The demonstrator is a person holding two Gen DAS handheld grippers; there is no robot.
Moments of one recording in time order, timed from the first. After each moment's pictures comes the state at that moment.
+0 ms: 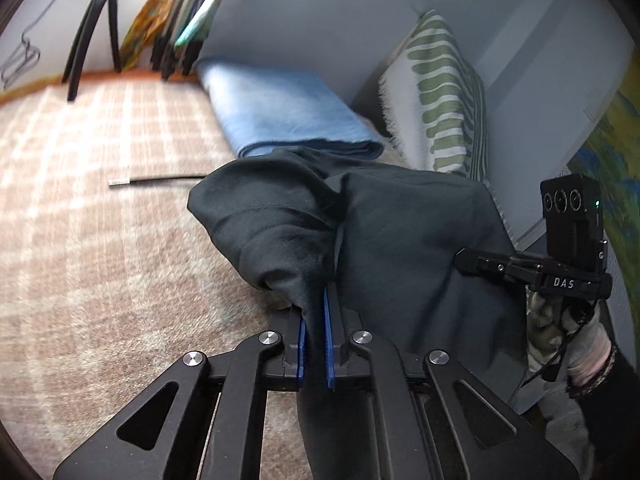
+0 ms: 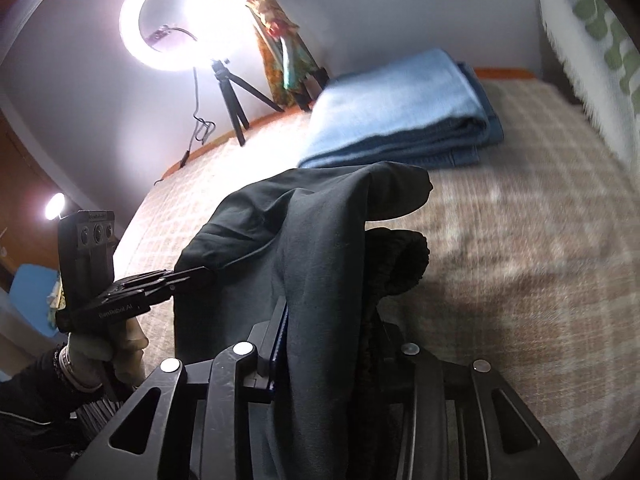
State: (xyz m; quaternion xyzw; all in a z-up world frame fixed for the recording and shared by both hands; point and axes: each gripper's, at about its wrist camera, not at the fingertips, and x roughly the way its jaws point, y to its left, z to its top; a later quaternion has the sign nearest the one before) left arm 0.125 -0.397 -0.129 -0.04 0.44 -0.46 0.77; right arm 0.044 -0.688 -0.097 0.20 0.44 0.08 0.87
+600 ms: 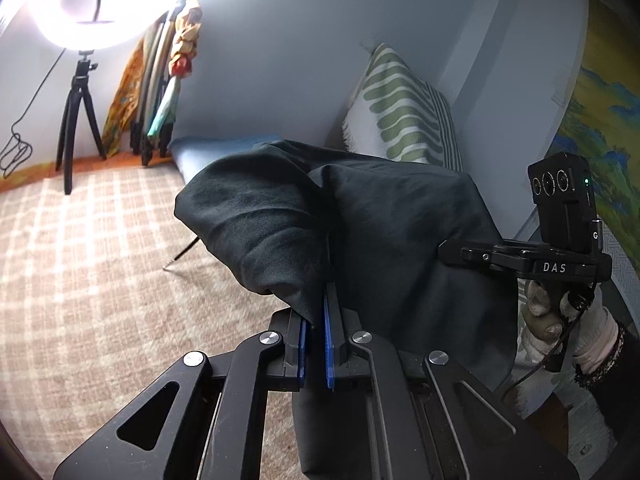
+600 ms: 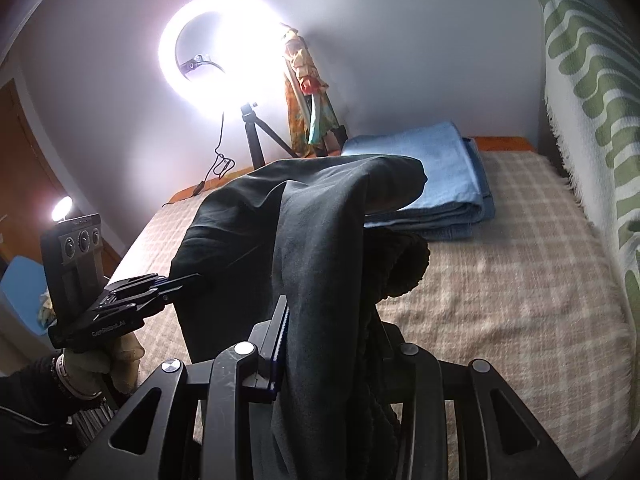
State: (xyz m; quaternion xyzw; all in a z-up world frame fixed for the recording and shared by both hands) left arm 0.109 -0.399 -0.072 -0.02 0.35 -0.49 0.80; right arm 0.039 -0.679 -0.040 0.16 0.39 0.06 0.90
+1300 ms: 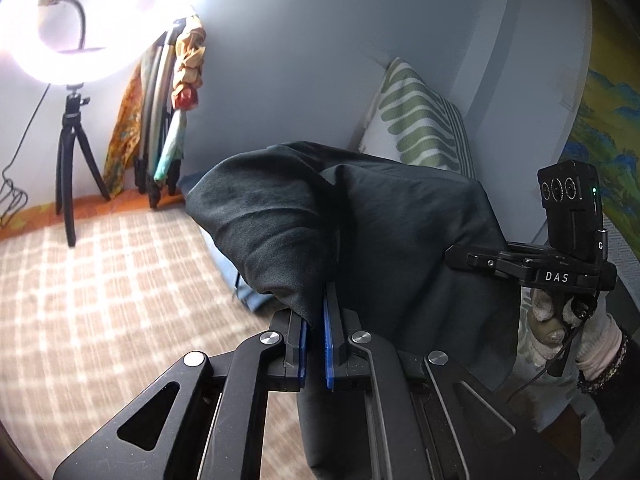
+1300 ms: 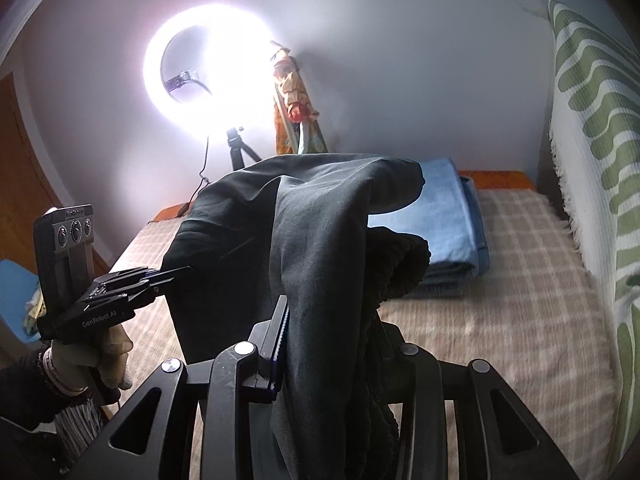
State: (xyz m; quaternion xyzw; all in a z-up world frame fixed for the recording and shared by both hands) left arm 0.178 -0.419 -0.051 -0.01 0.33 -0.48 0.81; right arm 0.099 -0.704 -0.023 0.14 0.37 0.05 0.92
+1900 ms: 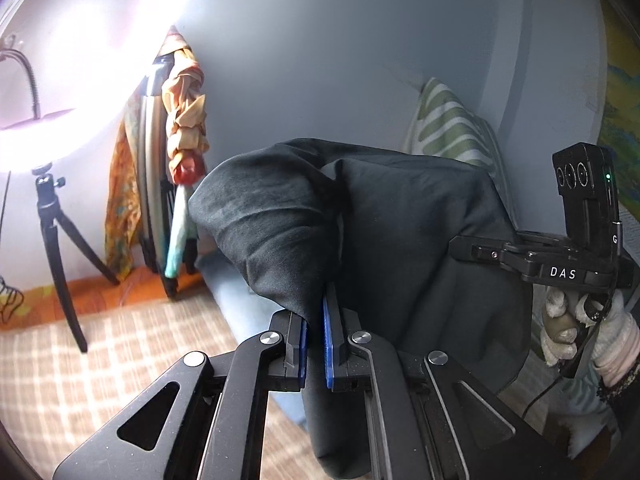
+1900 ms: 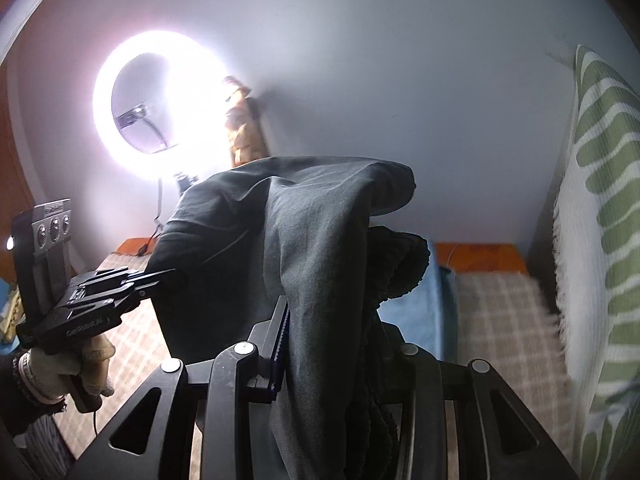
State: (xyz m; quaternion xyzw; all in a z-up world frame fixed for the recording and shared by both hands) left arm 0.271 -0.478 -0.025 0.02 0.29 -0.45 0.84; right arm 0.217 -0.754 0.004 0.09 0.34 0.01 0.94
